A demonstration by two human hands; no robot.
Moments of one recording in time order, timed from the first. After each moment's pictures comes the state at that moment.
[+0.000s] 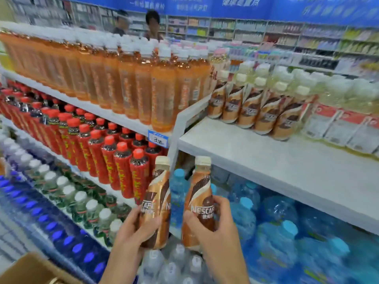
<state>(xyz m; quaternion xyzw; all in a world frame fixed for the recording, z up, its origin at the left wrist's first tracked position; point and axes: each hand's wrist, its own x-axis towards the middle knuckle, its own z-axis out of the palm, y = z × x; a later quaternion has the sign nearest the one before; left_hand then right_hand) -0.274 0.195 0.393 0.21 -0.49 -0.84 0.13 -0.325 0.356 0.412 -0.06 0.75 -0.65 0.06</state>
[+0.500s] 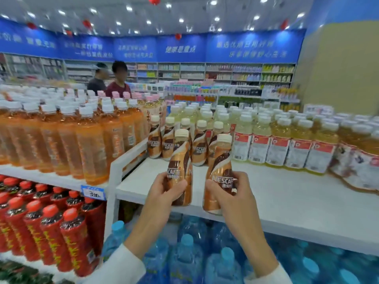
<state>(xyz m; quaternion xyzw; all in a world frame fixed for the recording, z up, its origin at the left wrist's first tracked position) -0.424 0.313 0.504 -0.02 -0.65 -0.75 0.08 -0.409 0.487 0.519 -0.02 0.76 -0.64 -0.16</state>
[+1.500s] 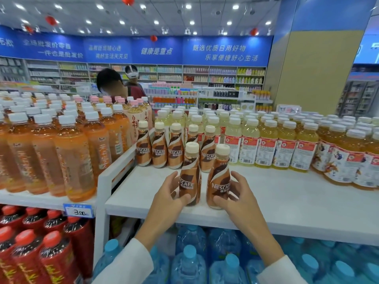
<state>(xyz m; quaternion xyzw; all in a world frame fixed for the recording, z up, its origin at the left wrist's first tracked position) -0.487 0.309 0.484 -0.08 -0.80 -0.59 0.05 -0.452 0.504 0.492 0.01 0.80 -0.59 -0.14</state>
